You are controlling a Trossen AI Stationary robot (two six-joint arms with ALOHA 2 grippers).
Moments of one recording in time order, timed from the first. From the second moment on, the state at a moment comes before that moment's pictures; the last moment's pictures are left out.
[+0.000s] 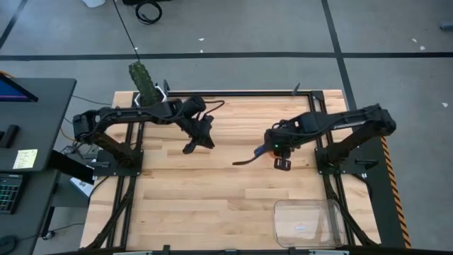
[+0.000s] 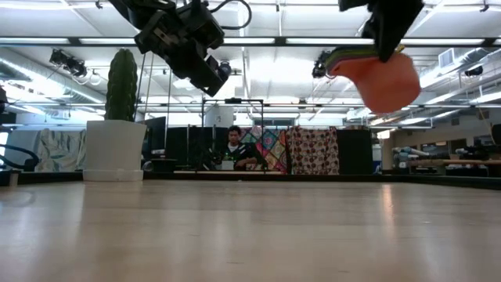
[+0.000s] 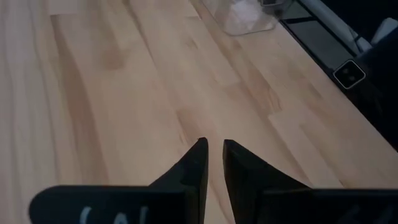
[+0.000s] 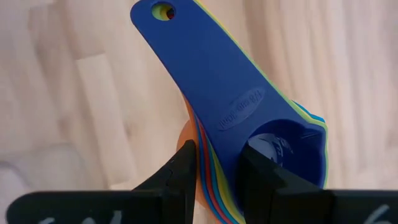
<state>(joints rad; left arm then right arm) 0.35 1.50 1.03 -0.39 0.68 0.46 0.13 1.40 1.37 -1.30 0.12 0.35</state>
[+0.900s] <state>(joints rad) 0.30 1.50 1.03 -0.37 0.68 0.48 0.42 1.39 1.37 -1.44 -0.07 0.72</state>
